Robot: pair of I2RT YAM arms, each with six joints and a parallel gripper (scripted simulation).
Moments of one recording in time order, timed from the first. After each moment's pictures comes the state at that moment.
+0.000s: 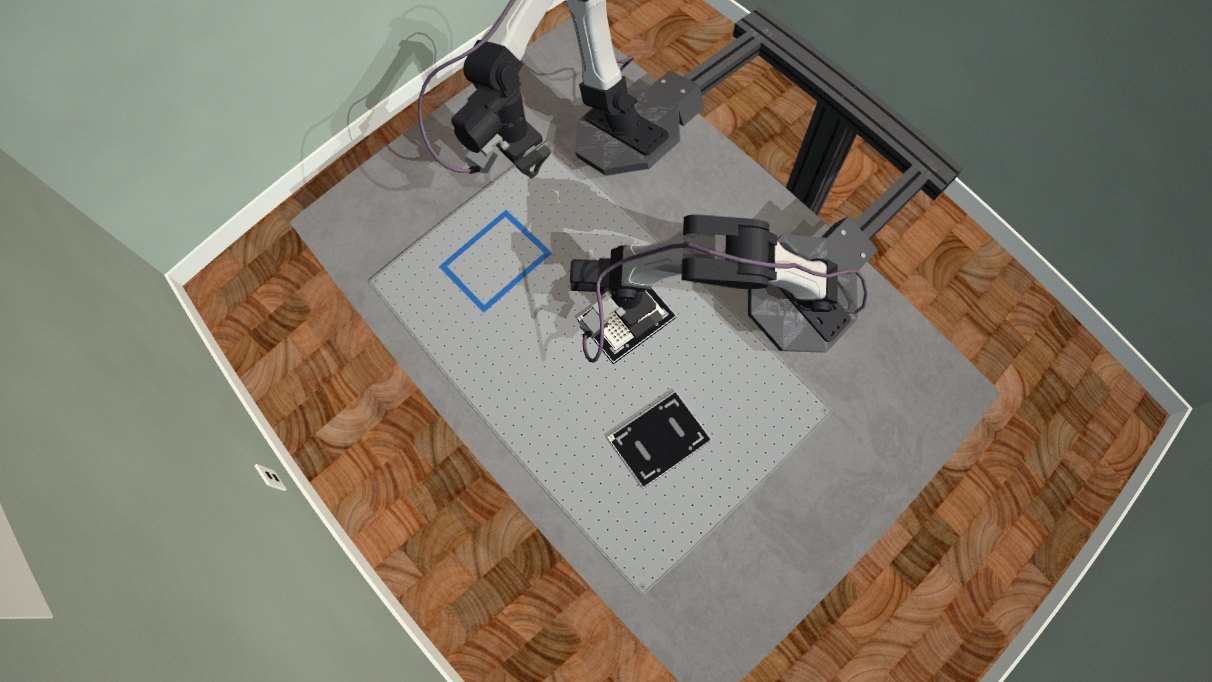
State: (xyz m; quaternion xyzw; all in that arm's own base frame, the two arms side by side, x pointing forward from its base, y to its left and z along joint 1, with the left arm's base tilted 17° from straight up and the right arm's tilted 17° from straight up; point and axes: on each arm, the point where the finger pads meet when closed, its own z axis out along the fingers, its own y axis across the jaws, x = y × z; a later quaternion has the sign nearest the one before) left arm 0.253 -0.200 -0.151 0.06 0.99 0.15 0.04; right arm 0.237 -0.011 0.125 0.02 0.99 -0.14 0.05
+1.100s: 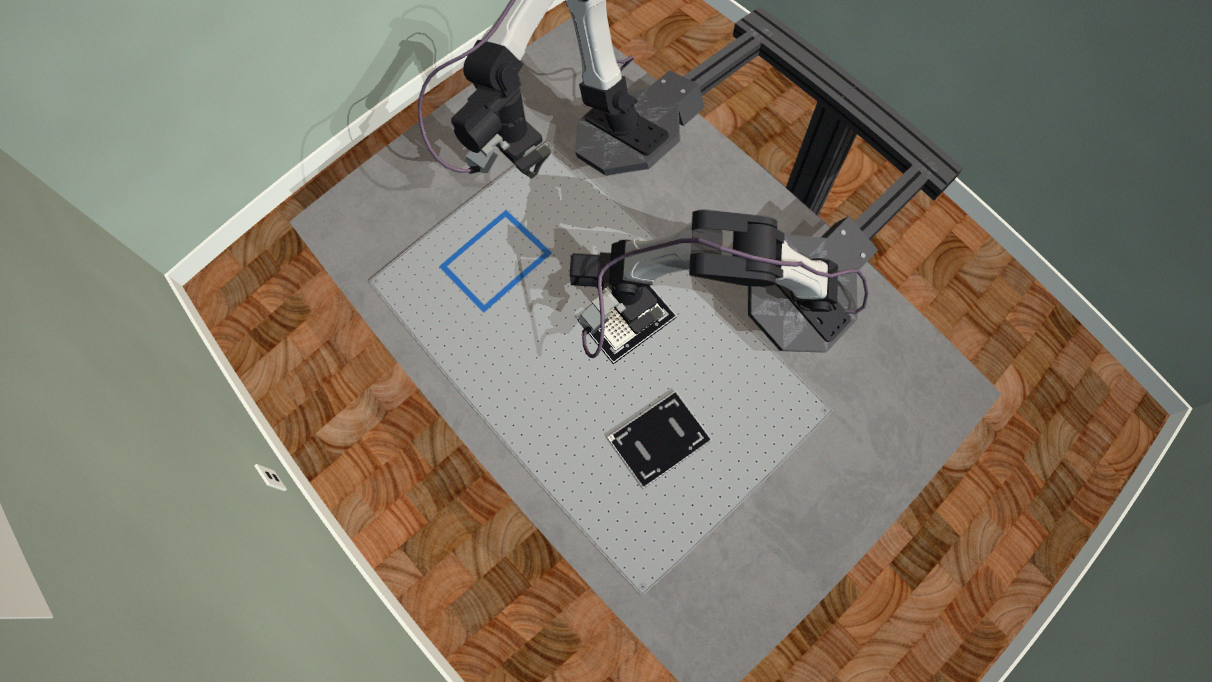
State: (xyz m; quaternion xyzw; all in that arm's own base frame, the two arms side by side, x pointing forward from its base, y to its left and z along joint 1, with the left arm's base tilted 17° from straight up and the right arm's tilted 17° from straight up) left arm 0.250 -0.205 -0.136 0.06 0.99 0.15 0.04; right arm 0.237 -0.011 0.125 0.02 0.99 -0.14 0.05
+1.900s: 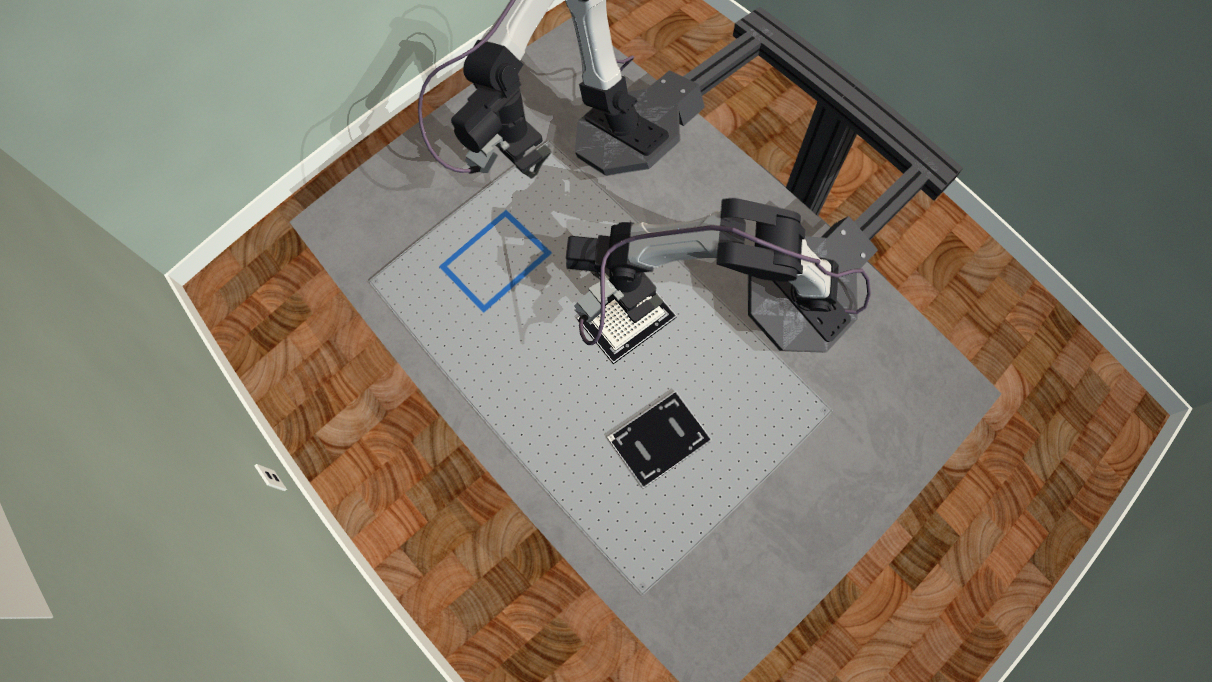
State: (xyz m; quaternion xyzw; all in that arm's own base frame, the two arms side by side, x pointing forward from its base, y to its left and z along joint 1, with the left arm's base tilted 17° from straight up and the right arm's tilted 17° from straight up) left arm 0.249 -0.226 -0.081 0.06 0.99 0.14 0.04; right arm 0.237 -0.011 0.125 0.02 0.99 -0.14 0.05
